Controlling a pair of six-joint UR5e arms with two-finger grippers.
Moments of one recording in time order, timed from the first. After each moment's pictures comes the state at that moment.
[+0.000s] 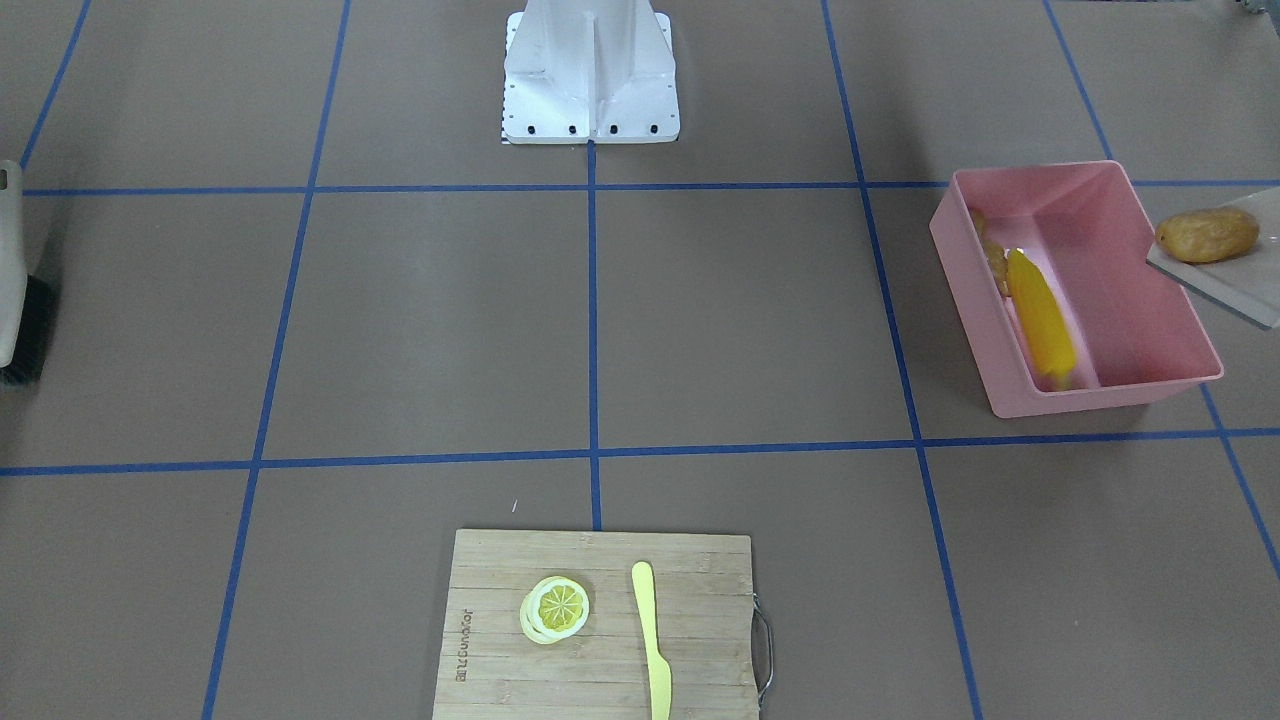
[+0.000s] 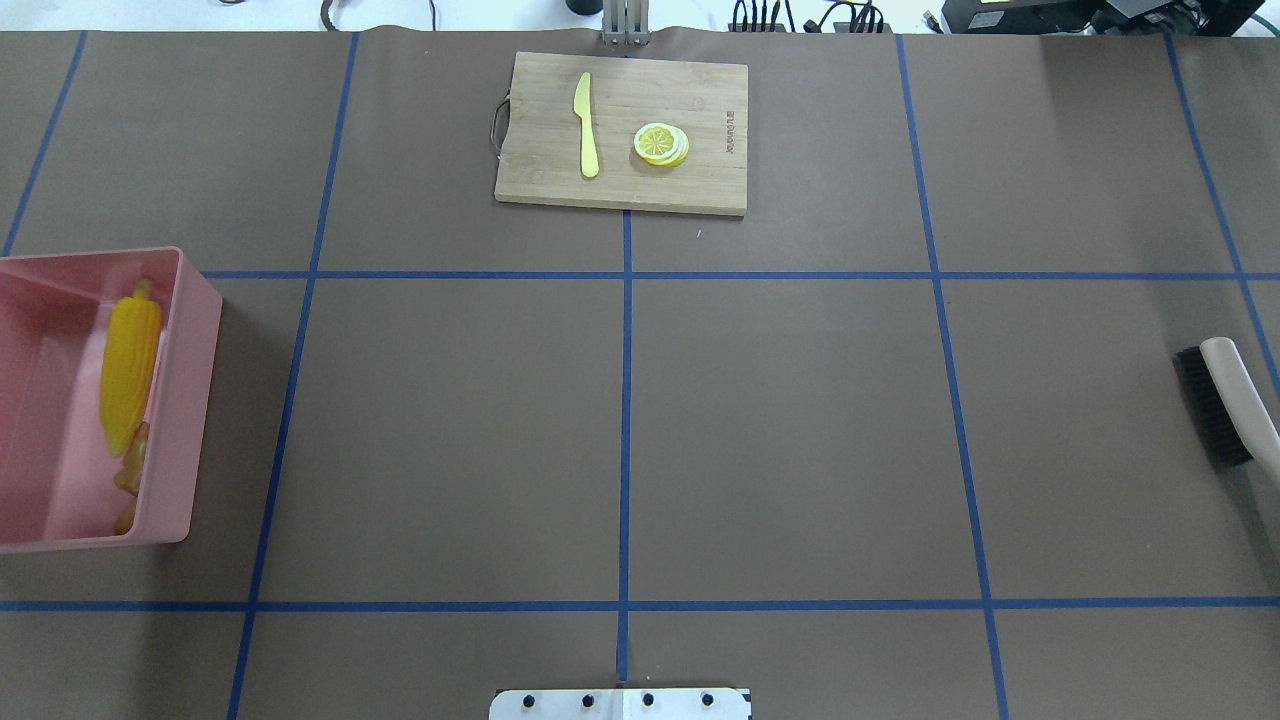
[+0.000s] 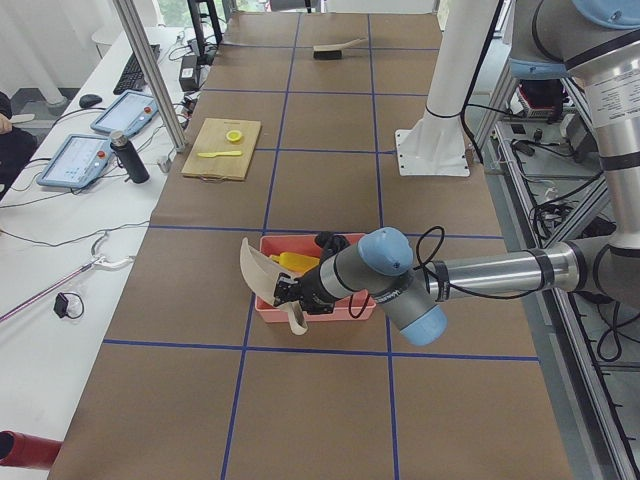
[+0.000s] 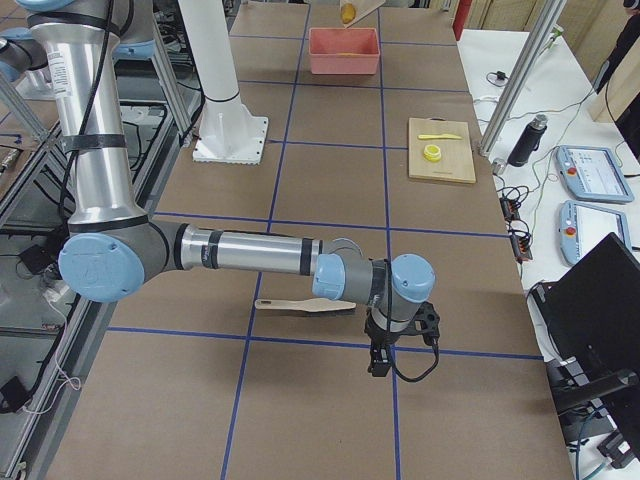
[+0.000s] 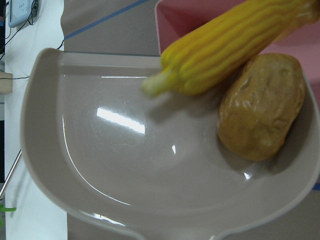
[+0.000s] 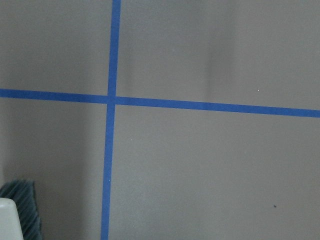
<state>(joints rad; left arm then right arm) -1.57 -1.23 -1.77 -2.59 -2.19 1.19 1.55 -1.46 1.42 -1.65 2.24 -0.13</state>
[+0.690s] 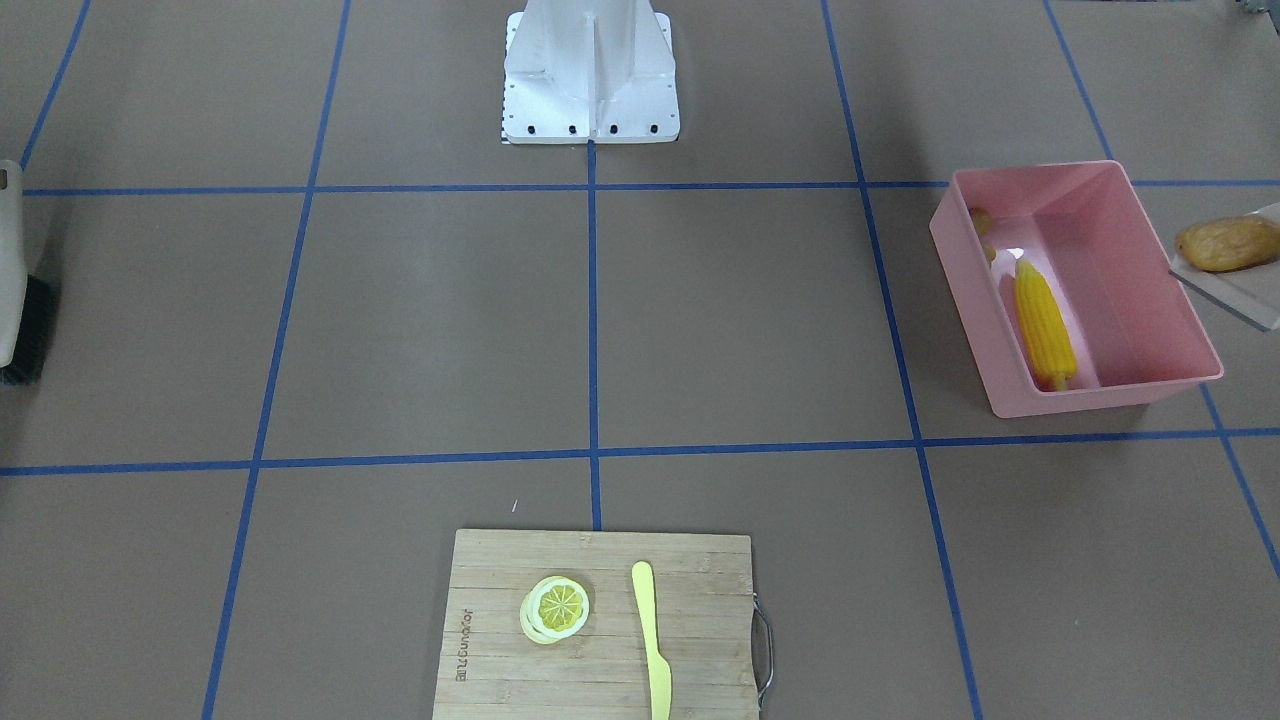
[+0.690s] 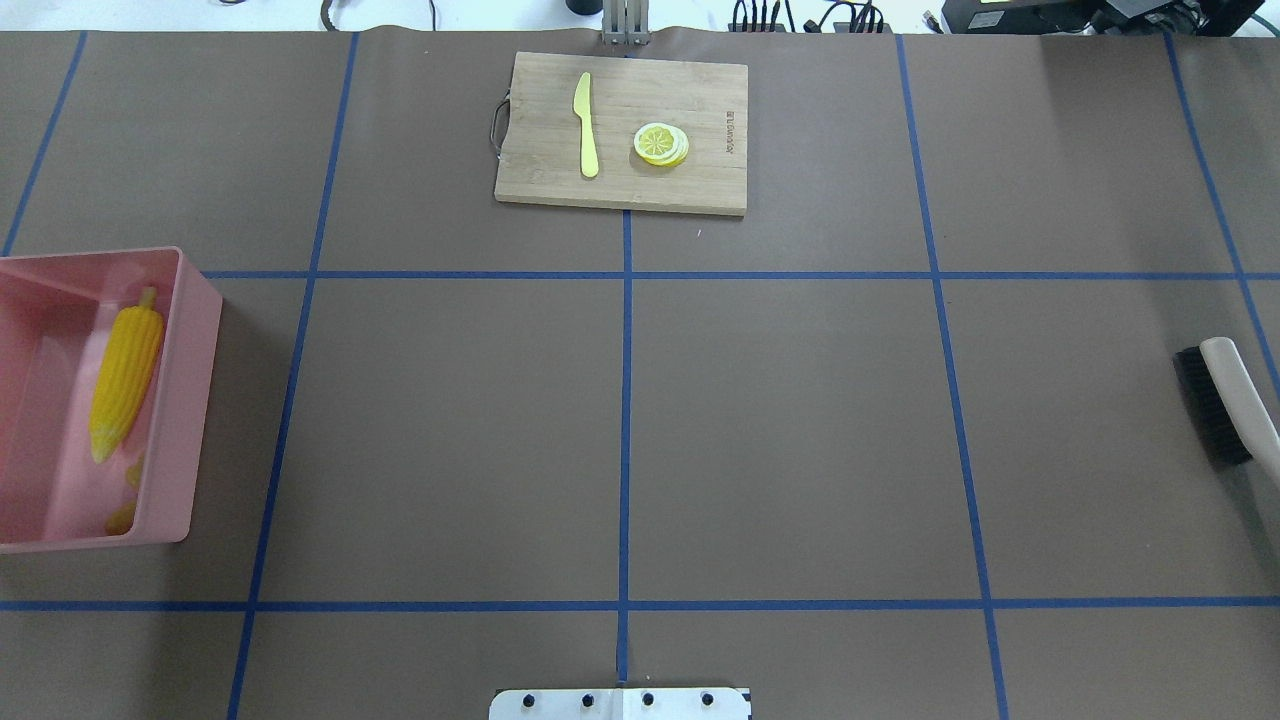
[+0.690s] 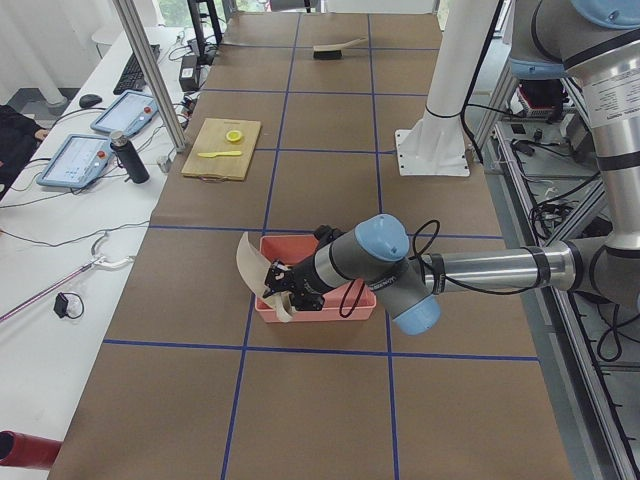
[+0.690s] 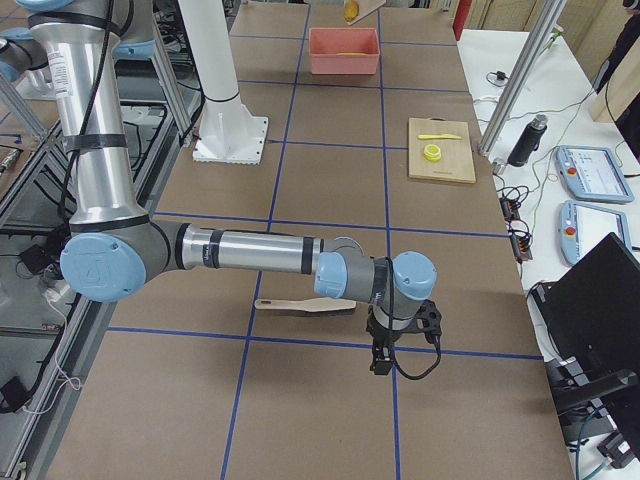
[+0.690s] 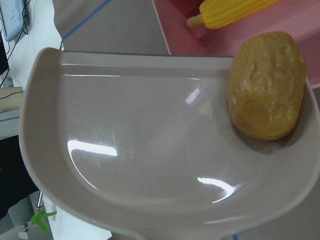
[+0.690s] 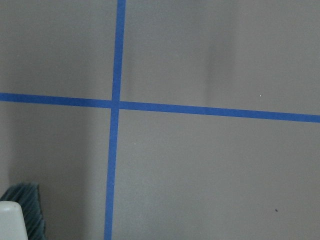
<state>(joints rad) -1.55 -1.23 -1.82 -2.58 -2.12 1.34 1.55 -1.45 1.42 -1.65 2.24 -0.13</state>
